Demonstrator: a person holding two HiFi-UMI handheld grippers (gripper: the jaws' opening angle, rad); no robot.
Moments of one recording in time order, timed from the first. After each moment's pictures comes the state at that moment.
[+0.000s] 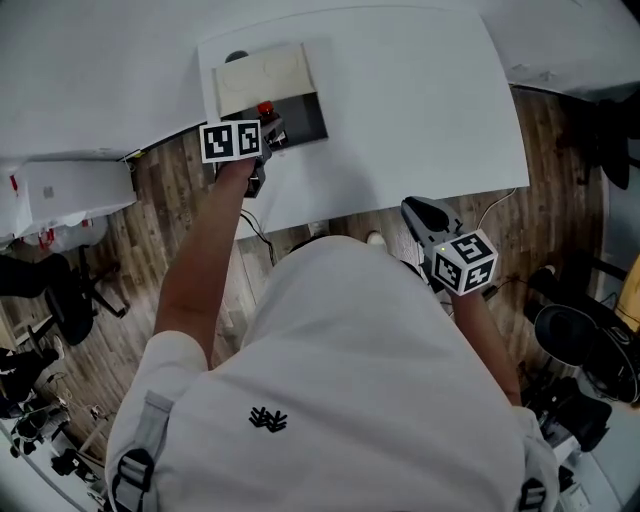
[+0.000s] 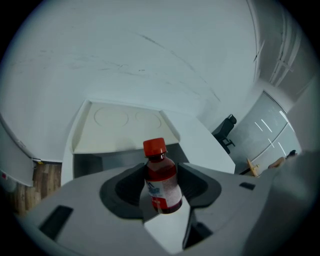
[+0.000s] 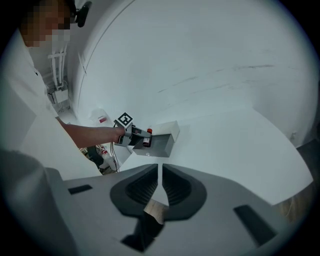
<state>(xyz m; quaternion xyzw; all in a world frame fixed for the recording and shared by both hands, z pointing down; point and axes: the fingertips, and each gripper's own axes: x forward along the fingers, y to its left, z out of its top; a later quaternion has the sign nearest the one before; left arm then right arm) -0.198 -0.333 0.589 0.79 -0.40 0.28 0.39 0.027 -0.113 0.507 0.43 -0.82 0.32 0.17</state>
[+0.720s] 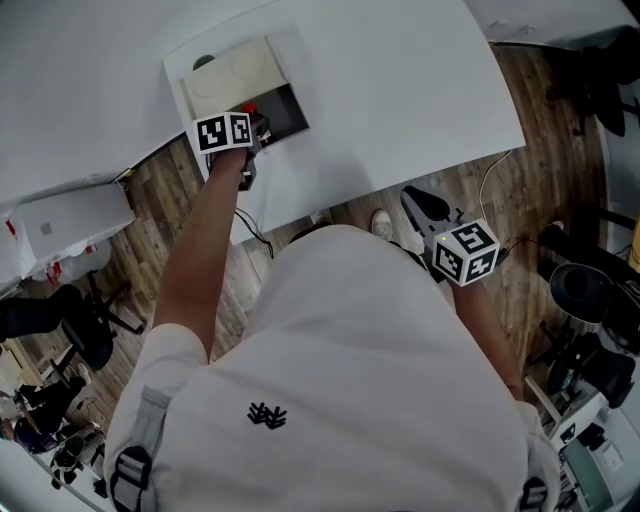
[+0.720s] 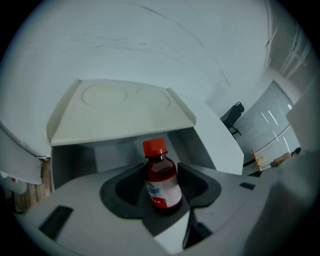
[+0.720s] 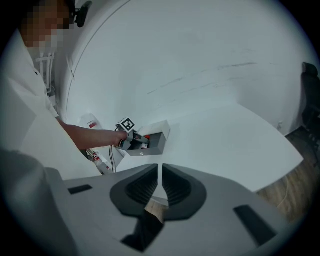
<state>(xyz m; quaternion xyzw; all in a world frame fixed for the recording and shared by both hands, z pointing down) -0.193 -0.334 0.638 0.75 -0.38 0.35 0.41 0.038 -0.088 0.510 0.49 -0.79 0.35 0.15</state>
